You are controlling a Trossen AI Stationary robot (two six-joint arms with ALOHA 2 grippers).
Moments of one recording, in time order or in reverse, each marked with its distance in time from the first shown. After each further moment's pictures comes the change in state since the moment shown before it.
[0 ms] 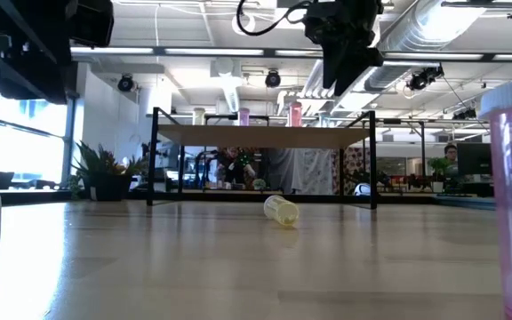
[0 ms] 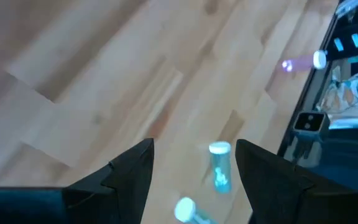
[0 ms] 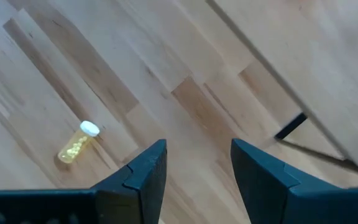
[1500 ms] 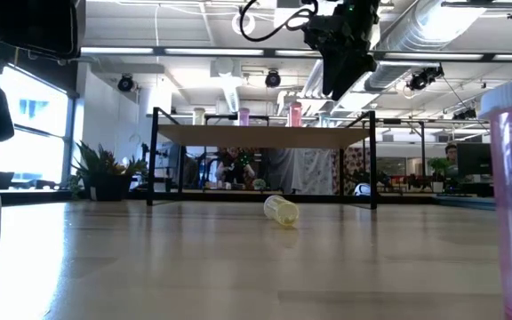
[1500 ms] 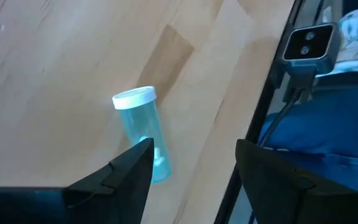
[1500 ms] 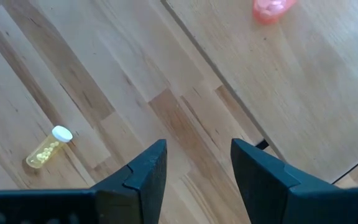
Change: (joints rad) left arm -0.291 0.545 0.116 0.432 -0.003 -0.128; right arm -0.084 0.001 0.000 0.016 -0.001 -0.159
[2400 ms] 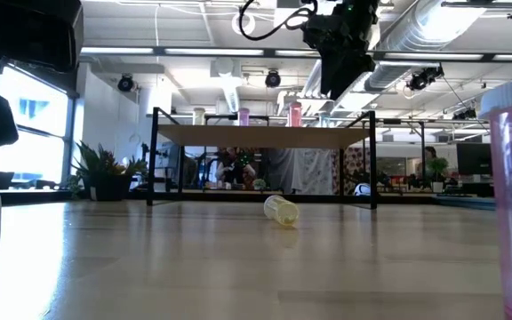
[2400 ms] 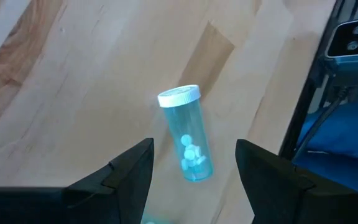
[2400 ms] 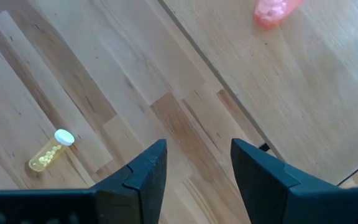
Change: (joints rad) left arm 0.000 0.001 0.002 -0.095 -0.038 0.024; right arm 0.001 0.000 0.000 0.014 0.000 0.002
